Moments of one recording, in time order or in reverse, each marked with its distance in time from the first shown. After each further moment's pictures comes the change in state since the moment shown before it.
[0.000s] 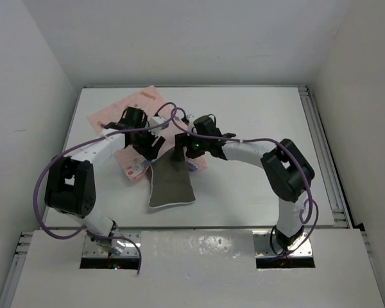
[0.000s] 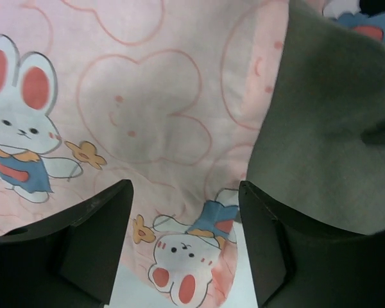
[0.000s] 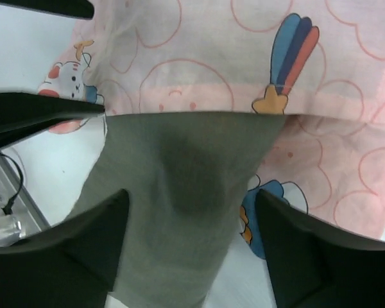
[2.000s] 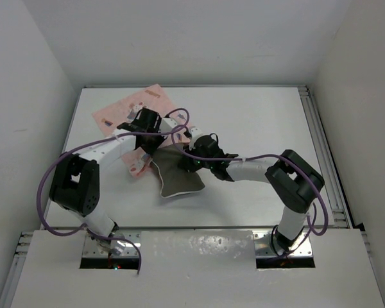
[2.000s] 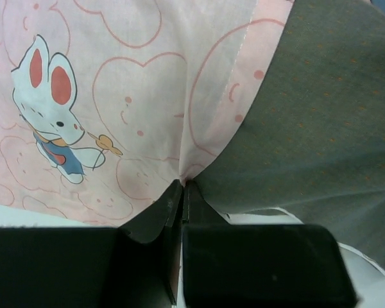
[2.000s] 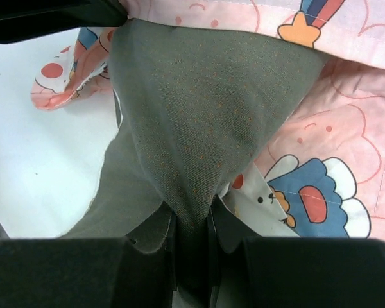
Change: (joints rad) left arm -0.126 0.031 0.030 0.044 -0.236 -0.004; right arm 0.111 -0.144 -0.322 0.340 0.232 0.011
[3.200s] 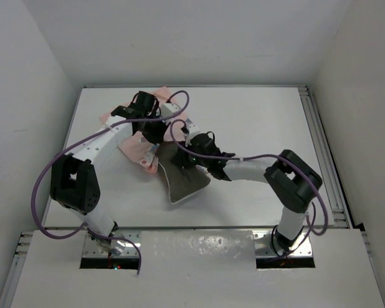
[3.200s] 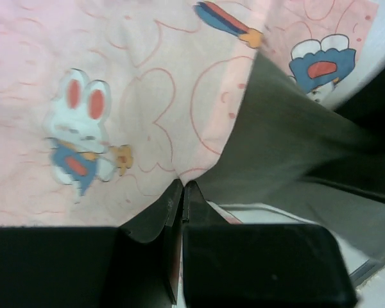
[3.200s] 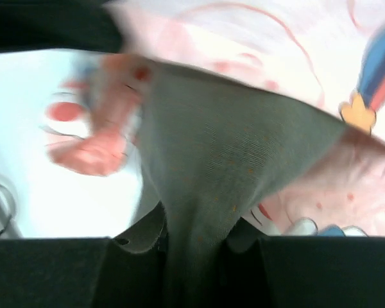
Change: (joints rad) left arm 0.021 0.020 0.219 -0.207 0.235 -0.048; right arm 0.020 0.076 0.069 0.052 0.020 0.087
